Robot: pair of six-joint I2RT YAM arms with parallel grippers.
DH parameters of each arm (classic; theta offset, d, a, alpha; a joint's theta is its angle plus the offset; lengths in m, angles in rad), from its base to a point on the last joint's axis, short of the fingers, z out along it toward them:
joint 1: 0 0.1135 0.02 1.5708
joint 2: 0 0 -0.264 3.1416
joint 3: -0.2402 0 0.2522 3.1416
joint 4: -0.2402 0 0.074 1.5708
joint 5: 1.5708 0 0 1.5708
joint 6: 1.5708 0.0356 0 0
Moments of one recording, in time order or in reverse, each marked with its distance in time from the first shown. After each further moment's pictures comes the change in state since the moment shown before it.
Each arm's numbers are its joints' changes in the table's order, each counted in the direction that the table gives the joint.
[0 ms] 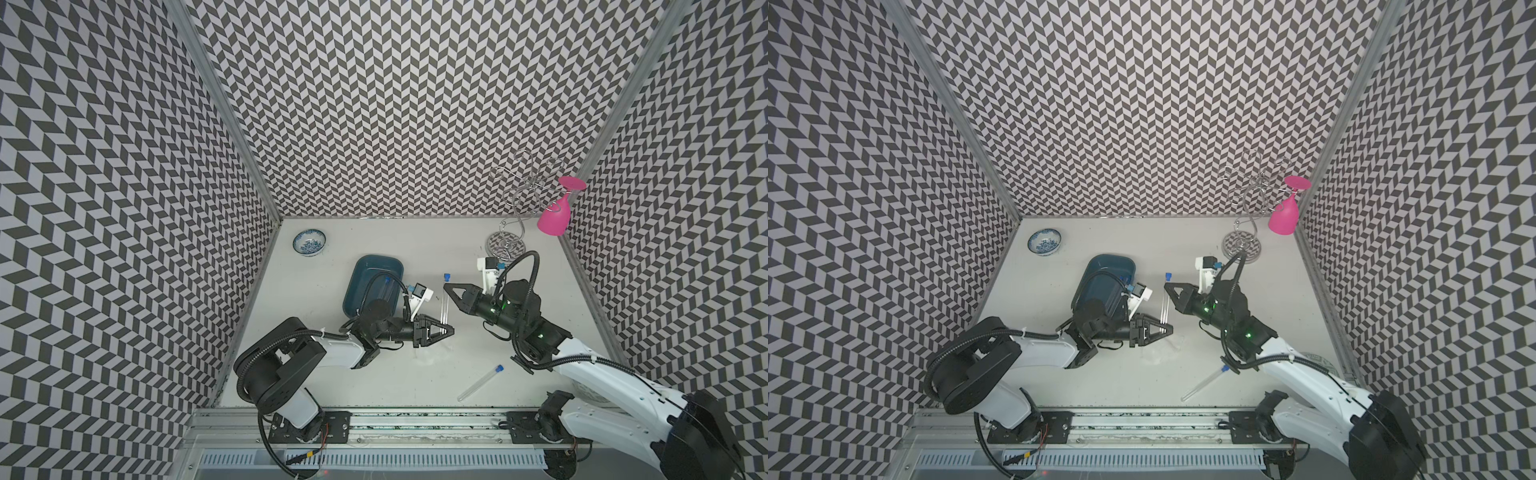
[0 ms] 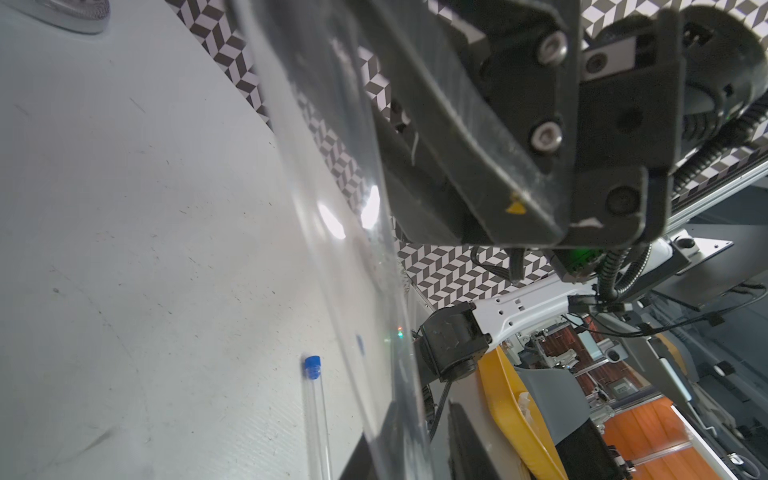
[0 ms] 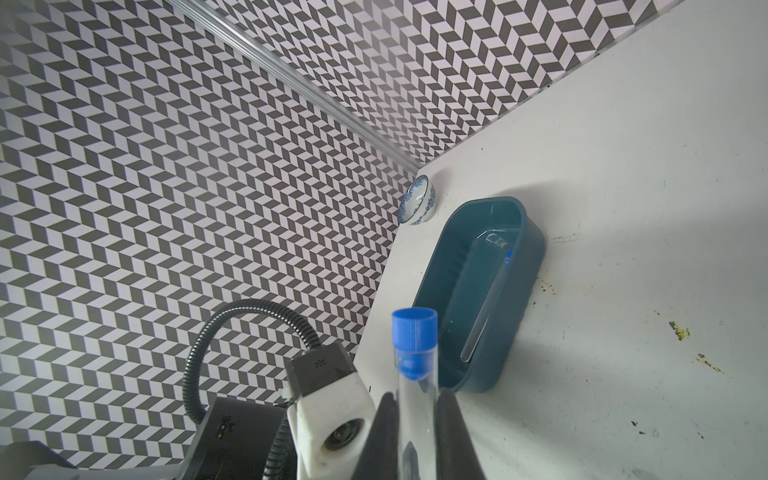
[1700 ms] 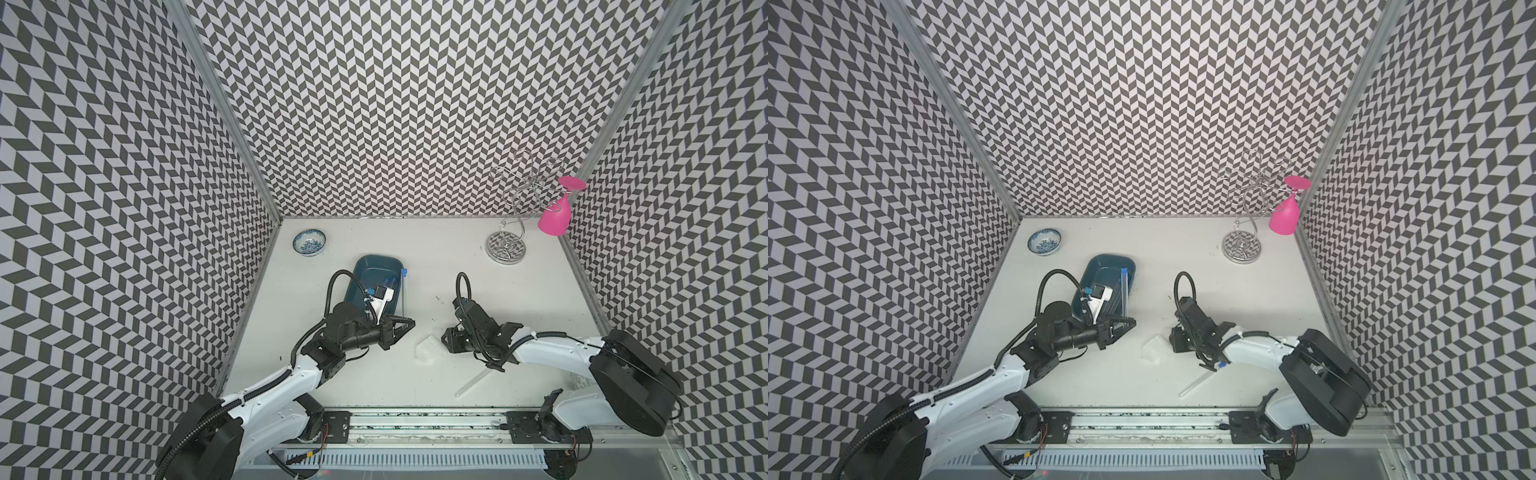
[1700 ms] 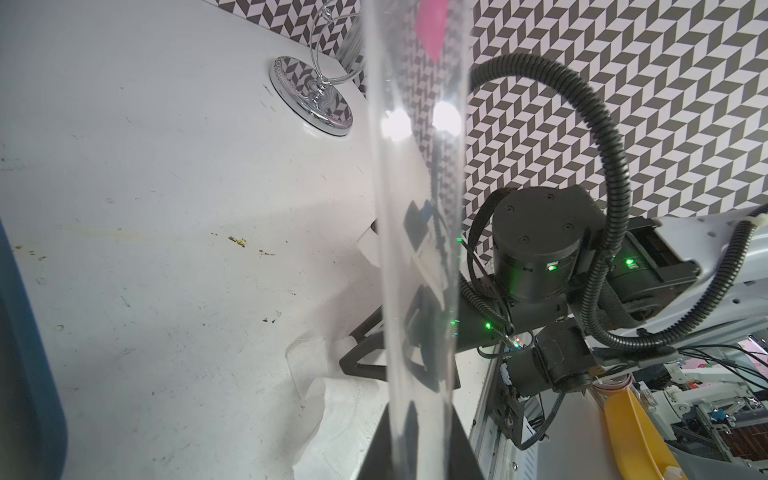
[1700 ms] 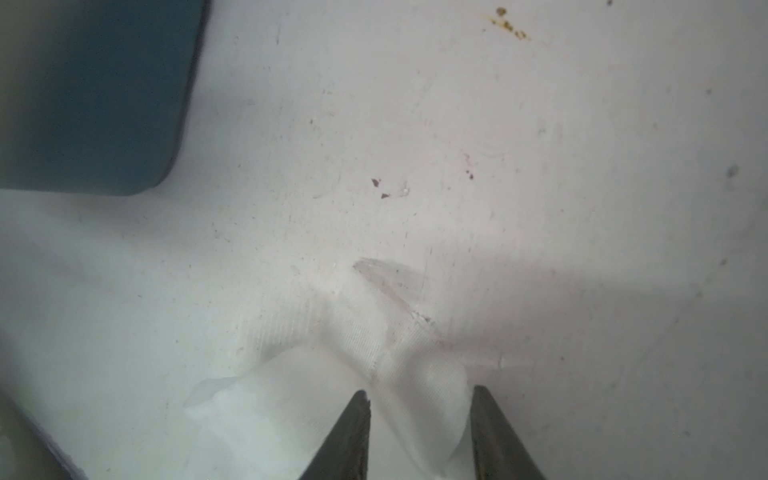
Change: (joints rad) left arm 0.179 0.571 0.137 -0.705 -0.224 0.326; right arm 0.132 -0.403 0.023 -0.344 0.175 -0.275
